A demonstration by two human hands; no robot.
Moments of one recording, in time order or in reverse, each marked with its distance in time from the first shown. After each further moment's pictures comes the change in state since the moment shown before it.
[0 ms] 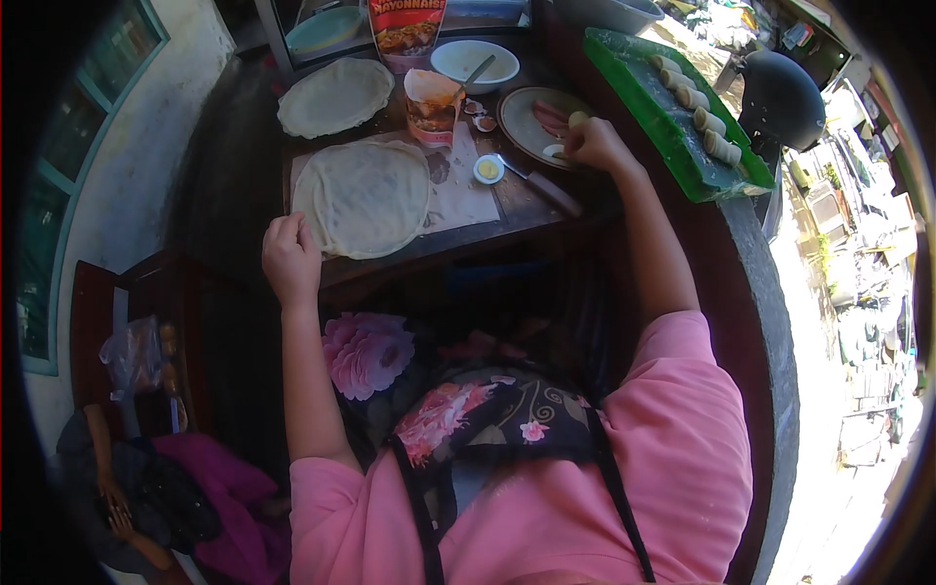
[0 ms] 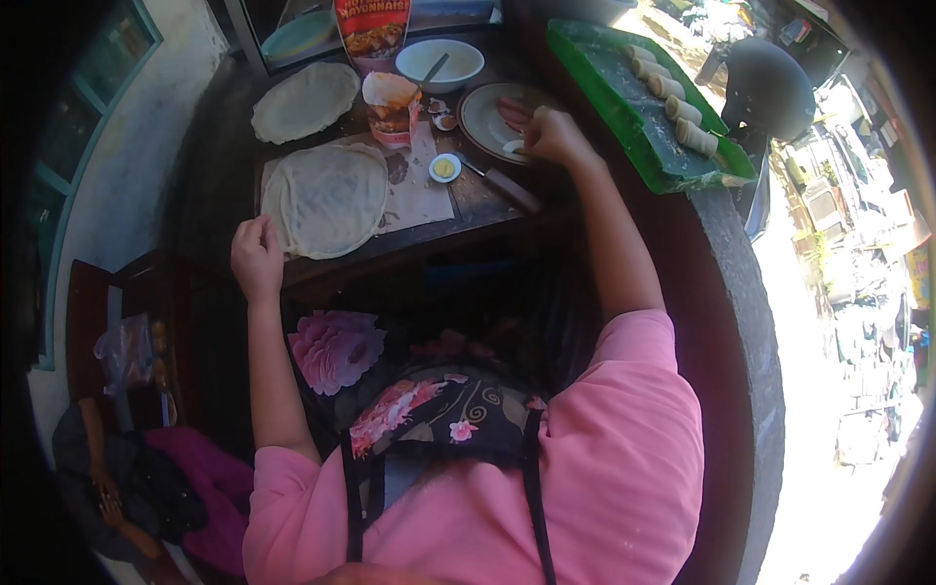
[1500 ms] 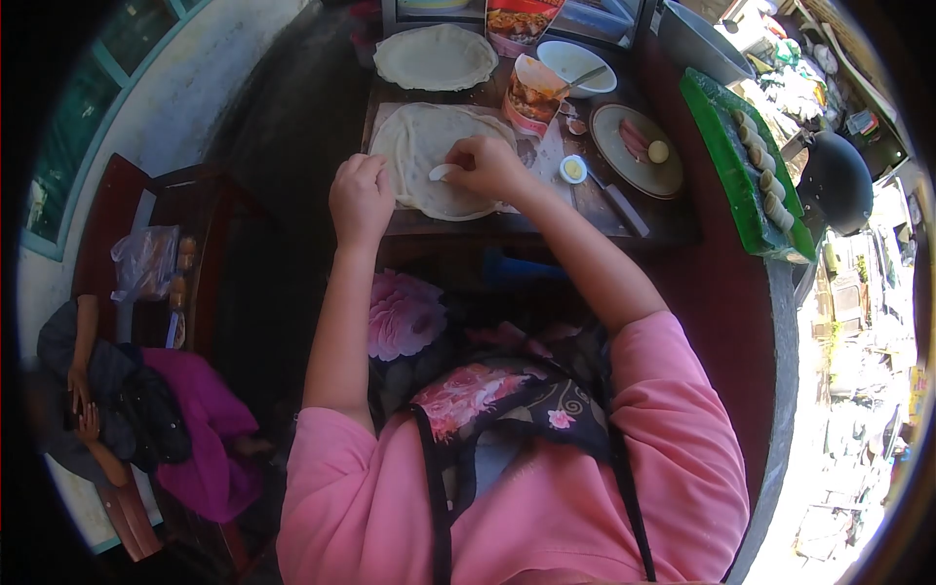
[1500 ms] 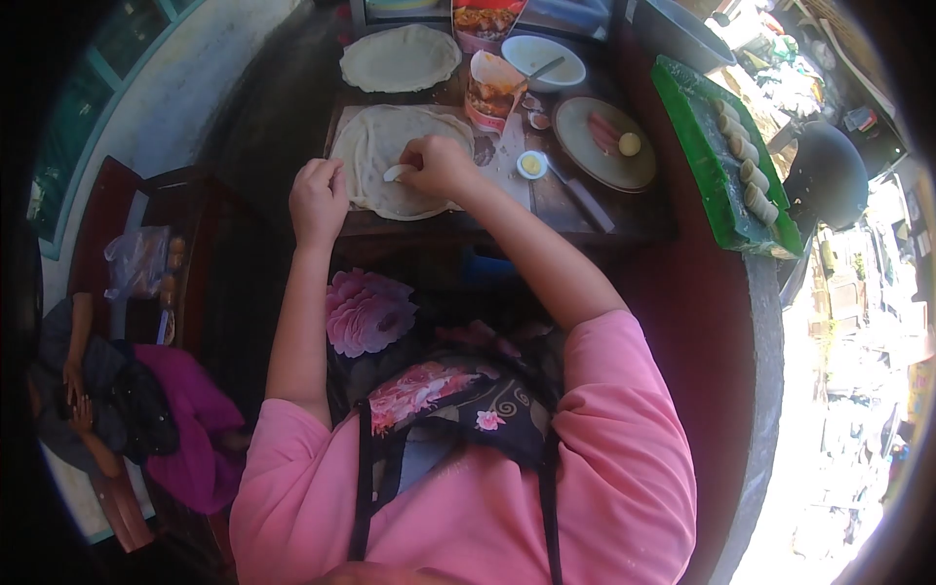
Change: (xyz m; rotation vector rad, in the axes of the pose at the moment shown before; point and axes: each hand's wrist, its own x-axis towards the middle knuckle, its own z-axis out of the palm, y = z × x) left_hand -0.001 -0.001 0.002 -0.040 0.070 0.012; right_hand 0.023 -0.230 0.124 0.456 -0.056 -0.433
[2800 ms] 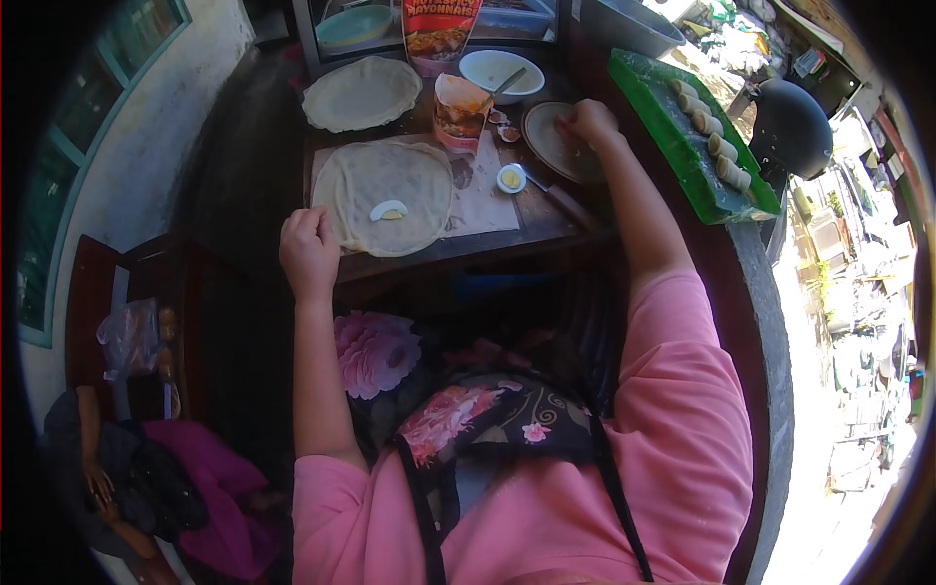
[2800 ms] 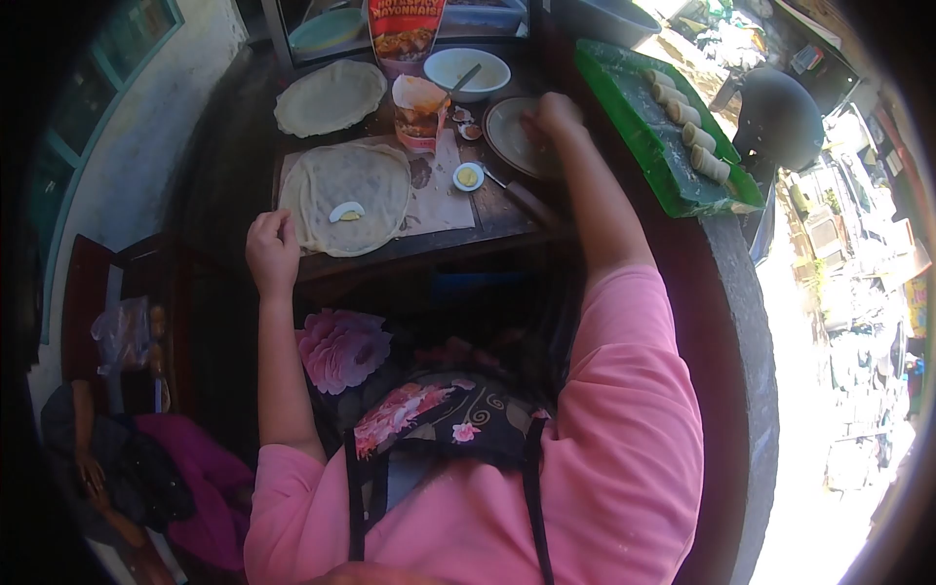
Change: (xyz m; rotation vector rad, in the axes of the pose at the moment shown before) left_hand 0.001 0.001 -0.002 -0.008 -0.037 -0.024; right_hand -0.026 0.167 -0.204 -0.554 0.133 0.684
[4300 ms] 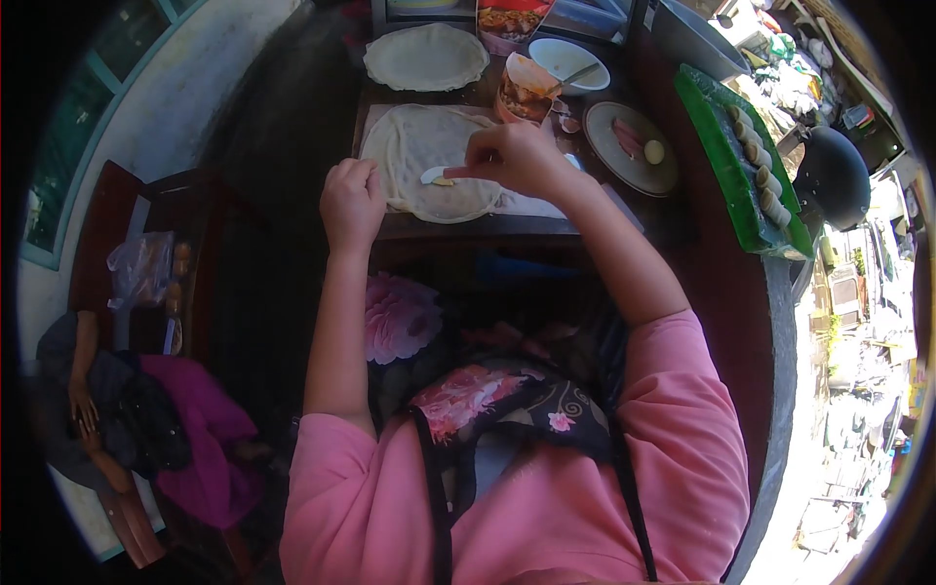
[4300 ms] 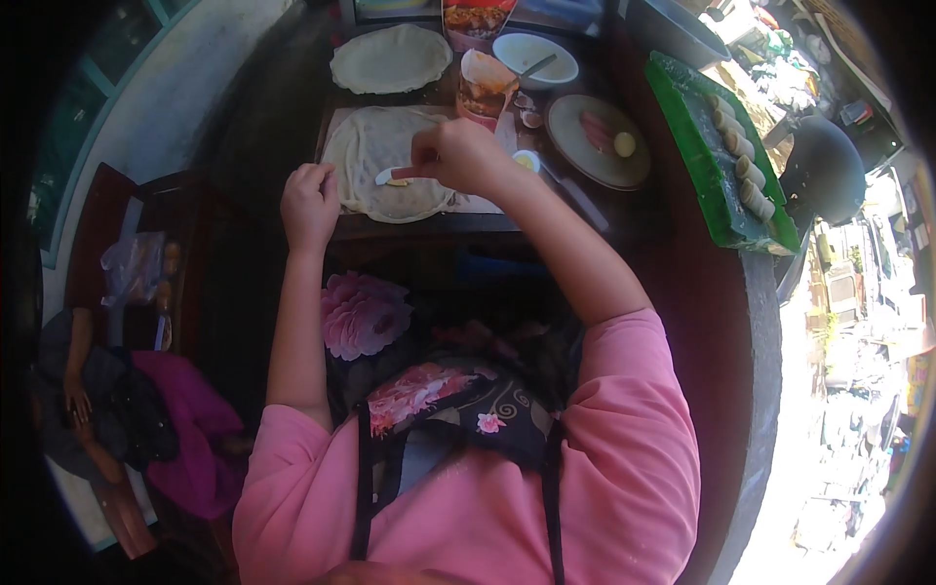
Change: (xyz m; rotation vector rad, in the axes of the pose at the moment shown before) left_hand -0.001 -0.001 0.002 0.003 0.003 -0.030; right_hand -0.149 -0.188 0.012 0.389 -0.070 -0.937
